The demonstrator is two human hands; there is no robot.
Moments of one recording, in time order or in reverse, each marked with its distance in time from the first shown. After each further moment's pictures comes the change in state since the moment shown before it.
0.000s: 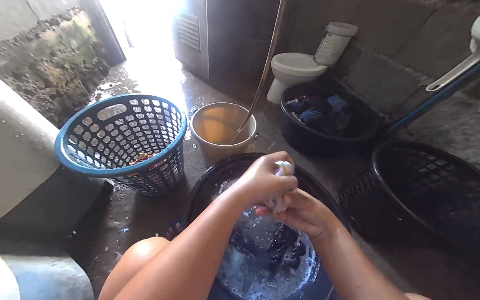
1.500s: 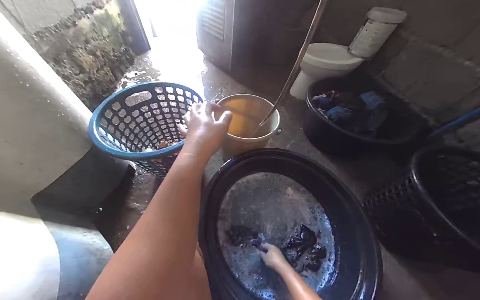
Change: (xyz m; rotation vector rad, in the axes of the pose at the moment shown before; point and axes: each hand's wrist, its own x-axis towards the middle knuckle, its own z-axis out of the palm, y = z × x) left_hand -0.037 0.017 -0.128 0.650 0.805 -0.273; right_hand 0.003 0.247 -0.099 -1.142 0.356 0.869
